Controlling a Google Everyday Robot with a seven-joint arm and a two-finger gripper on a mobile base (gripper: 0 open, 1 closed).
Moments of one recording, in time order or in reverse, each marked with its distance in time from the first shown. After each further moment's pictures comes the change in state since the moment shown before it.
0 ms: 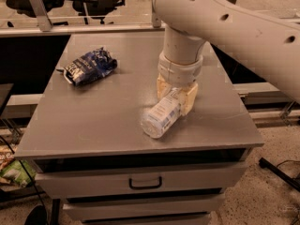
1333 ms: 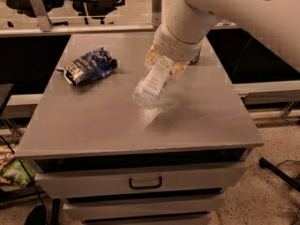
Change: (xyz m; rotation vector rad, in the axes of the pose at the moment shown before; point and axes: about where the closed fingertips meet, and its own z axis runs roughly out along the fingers) arm 0.012 -0.060 -0.077 0.387 0.185 -0.262
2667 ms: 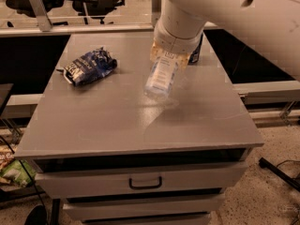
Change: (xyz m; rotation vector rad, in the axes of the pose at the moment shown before) arm 0.034 0.006 -0.003 -0.093 0.154 -0.145
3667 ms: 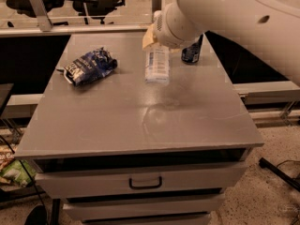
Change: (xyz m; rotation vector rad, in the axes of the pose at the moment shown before) arm 0.033 -0.041 0.011 0.255 0.178 -0.358
